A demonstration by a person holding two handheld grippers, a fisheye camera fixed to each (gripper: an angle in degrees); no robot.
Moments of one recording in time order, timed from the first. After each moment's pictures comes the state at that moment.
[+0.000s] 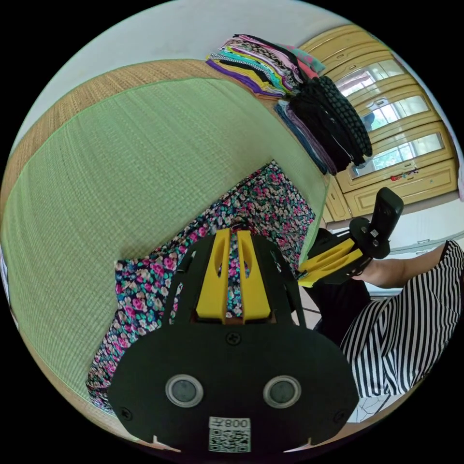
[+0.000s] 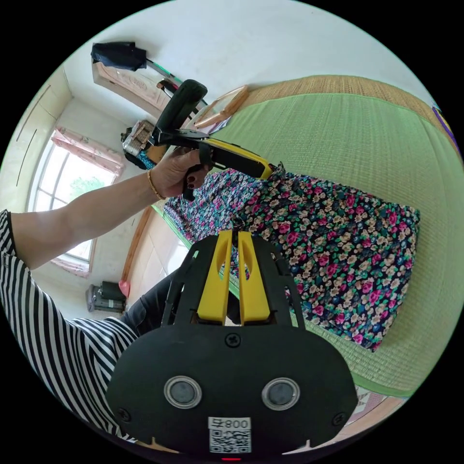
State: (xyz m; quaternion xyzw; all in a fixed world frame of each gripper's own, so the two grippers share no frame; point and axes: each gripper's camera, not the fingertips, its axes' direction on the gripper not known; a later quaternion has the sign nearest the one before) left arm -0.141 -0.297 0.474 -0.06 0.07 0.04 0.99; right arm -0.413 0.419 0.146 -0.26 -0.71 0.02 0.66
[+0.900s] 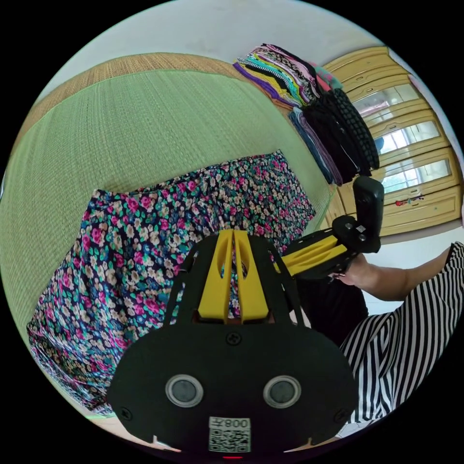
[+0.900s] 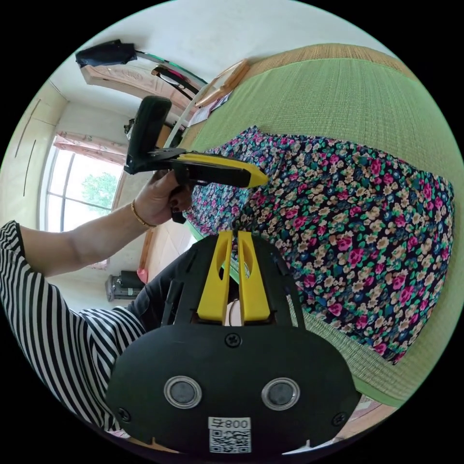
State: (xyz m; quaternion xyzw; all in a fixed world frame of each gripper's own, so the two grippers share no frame) left arm -0.180 -0.197 0.484 -0.03 0.07 -0.03 1.00; right arm -0.521 0.405 0.148 -0.32 -0.73 0.00 0.60
